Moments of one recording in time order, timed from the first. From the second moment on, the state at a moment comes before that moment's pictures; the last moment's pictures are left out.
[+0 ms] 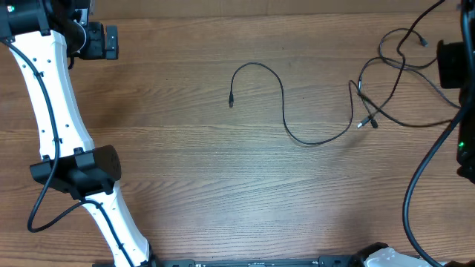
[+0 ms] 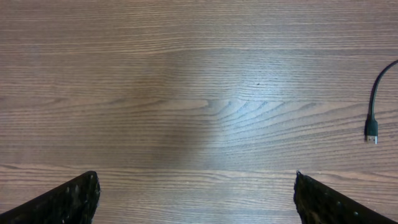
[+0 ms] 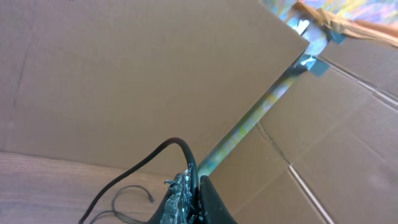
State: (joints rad) left arm 0.22 2.24 2.70 -1.61 0.07 0.16; right arm 0.44 1.39 2.37 -1.14 0.78 -0.44
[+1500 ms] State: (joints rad) left arm 0.22 2.24 2.70 -1.61 0.07 0.16; right arm 0.44 1.54 2.37 -1.23 0.03 -0.40
